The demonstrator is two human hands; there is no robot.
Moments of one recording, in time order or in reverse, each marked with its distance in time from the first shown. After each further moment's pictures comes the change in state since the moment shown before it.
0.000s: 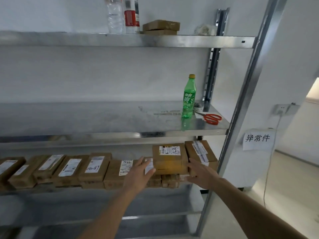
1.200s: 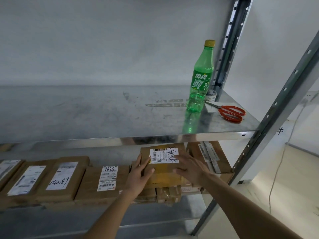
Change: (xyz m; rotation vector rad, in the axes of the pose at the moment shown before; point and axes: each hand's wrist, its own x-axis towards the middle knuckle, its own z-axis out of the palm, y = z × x) left_hand 0.178 -0.087 0.124 -0.330 -0.075 -0.037; right_hand 0.200 0.055 0.058 0.007 0.006 -0.007
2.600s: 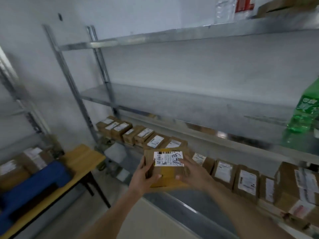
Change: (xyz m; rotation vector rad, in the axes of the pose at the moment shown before) left_hand -0.353 0.031 -0.175 0.146 0.559 -0.368; right_hand -0.125 -0.263 0.028 0.262 -0.220 -0.634
